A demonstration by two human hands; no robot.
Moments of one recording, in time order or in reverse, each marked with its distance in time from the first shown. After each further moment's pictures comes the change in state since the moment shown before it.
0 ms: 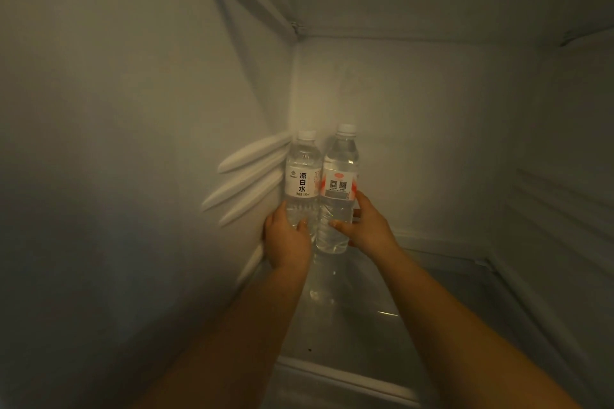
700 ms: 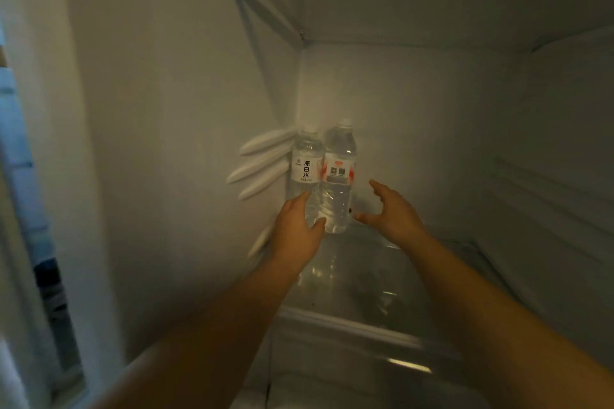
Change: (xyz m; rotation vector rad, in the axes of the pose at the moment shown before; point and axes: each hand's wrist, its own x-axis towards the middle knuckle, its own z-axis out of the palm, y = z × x) left_hand -0.038 0.018 -0.045 0.046 -0.291 0.205; right_hand -0.047 -0.013 -0.048 -0.391 0.029 -0.110
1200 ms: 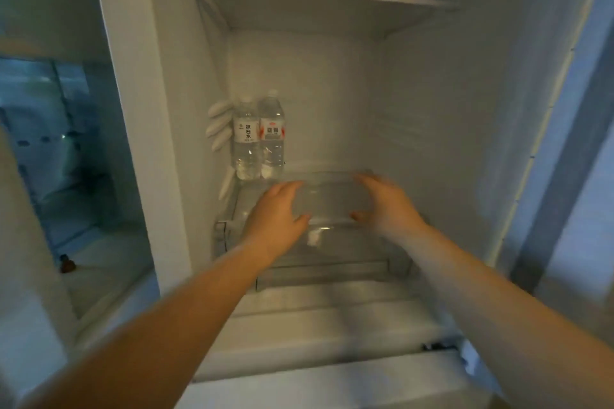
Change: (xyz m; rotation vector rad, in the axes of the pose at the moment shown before) left_hand -0.151 0.069 -0.090 0.193 -0.417 0.349; right_hand -0.237 -0.054 -0.062 -0.351 0.106 0.065
